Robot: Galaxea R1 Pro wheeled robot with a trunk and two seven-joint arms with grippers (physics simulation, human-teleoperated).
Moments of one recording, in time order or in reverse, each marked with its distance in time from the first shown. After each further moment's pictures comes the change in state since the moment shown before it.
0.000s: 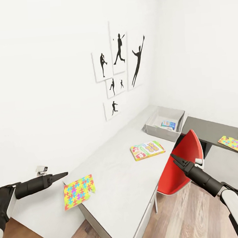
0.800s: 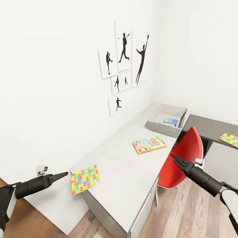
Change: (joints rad) left arm -0.001 -0.001 0.000 0.000 0.001 0.000 0.000; right arm 0.000 -0.001 0.001 0.000 0.000 0.002 0.000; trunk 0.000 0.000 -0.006
